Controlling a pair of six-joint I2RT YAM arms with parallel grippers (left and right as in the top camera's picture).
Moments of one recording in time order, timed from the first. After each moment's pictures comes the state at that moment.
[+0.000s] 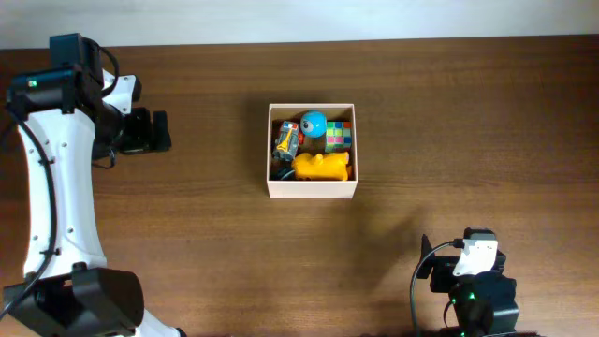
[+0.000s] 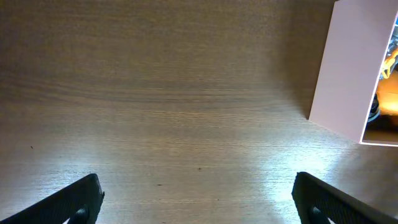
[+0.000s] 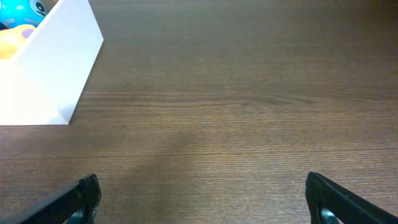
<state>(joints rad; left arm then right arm) 0.17 1.78 1.91 -1.47 0.10 0.08 0.08 0.02 0.24 -0.71 0.13 0.07</state>
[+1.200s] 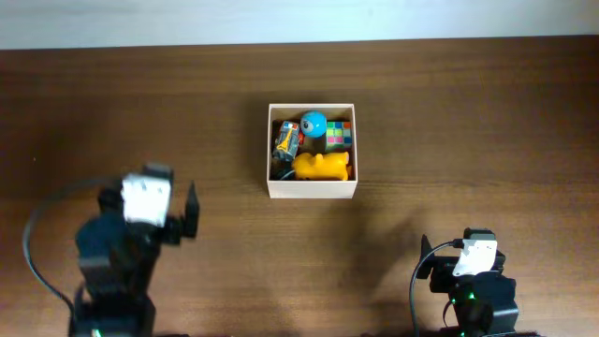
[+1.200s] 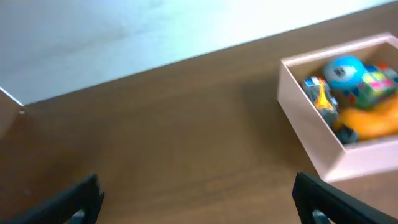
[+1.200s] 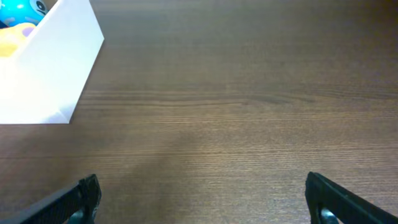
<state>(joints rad) 0.06 0.61 0.65 -0.44 0.10 0.27 0.08 0.01 0.24 -0.72 0.13 0.07</state>
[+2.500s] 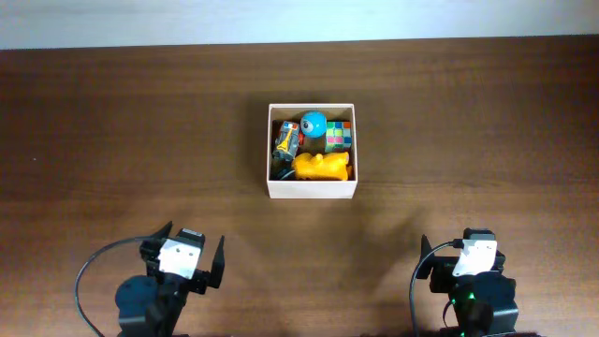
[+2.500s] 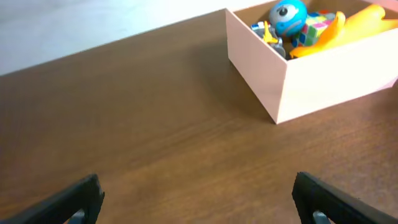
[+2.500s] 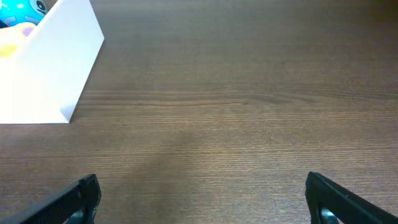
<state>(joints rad) 0.06 0.11 0.19 -0.47 0.26 0.27 0.08 0.01 0.24 -0.72 0.13 0.07</state>
